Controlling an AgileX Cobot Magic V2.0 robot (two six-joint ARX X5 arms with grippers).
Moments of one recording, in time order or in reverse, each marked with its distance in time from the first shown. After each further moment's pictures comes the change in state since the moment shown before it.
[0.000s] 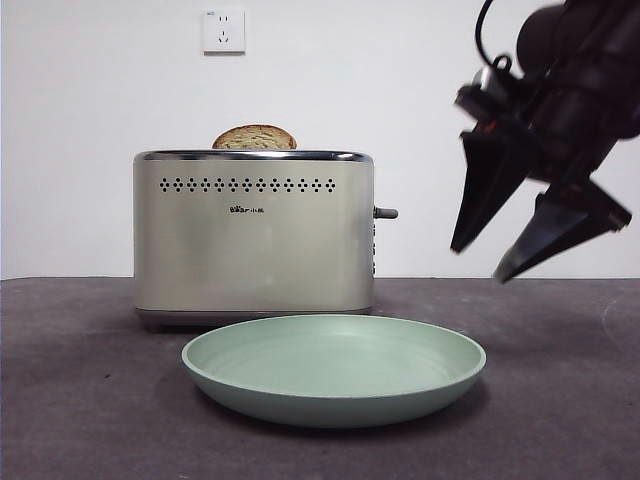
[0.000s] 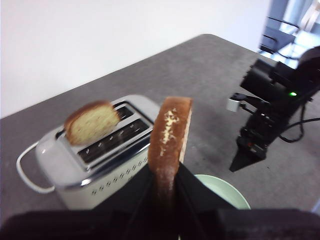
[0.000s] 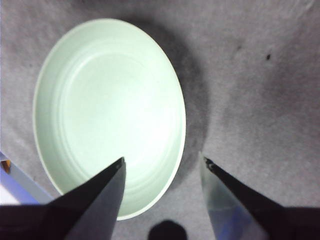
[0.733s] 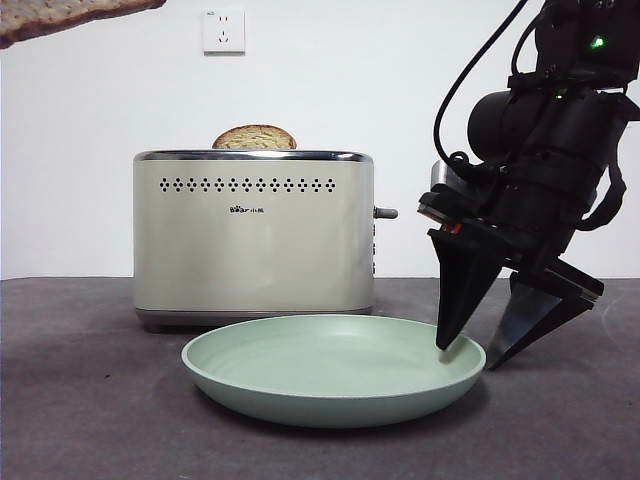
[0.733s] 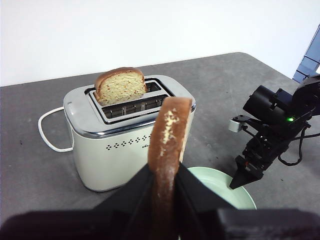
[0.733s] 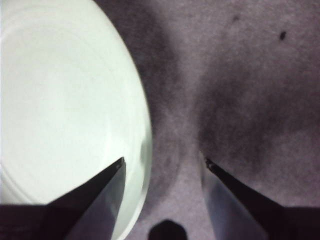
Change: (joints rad) left arm 0.000 -0.317 -0.361 0.108 -0.125 -0.178; right arm 0.068 0.188 0.000 0.083 0.102 0.001
